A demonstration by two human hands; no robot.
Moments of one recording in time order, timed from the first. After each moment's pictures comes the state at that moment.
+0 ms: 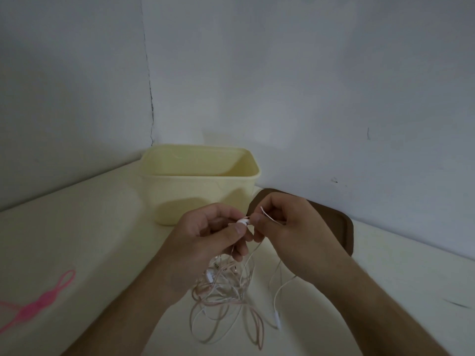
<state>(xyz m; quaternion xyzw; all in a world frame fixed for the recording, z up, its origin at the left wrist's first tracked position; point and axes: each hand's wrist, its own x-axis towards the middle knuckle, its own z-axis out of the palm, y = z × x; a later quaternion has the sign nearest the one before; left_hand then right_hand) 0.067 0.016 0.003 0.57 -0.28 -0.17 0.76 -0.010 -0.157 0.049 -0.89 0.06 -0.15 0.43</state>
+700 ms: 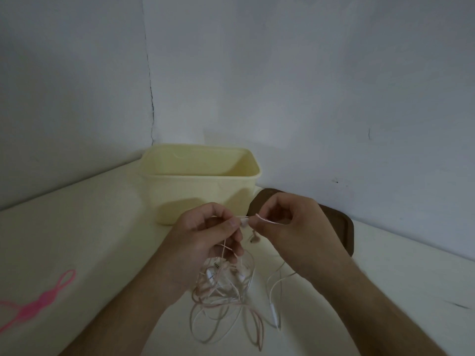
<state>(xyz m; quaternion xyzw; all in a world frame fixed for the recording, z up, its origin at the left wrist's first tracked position) 0.068 0.017 0.006 0.55 -0.25 -0.19 0.77 -0.012 -0.153 0.049 -0.87 0.12 -0.19 0.45</state>
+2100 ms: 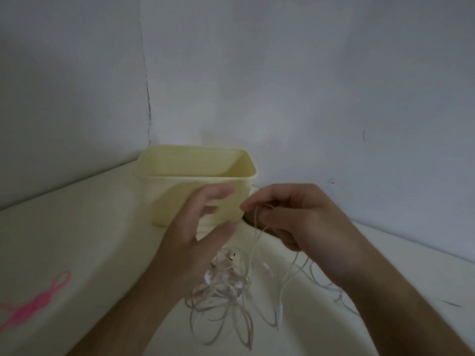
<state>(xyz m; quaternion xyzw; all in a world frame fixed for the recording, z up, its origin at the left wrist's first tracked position) 0.058 0.019 0.006 0.70 -0.30 0.02 0.65 -0.030 -0.159 0.085 -0.81 0.00 -0.09 0.58</state>
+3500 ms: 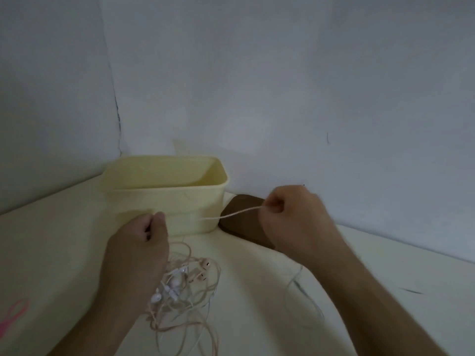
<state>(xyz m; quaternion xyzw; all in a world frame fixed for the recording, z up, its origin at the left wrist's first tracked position) 0.079 0.019 -0.003 0.83 -0.11 0.18 0.51 -0.028 -0.183 0.083 -0.92 0.21 -0.21 0.26</state>
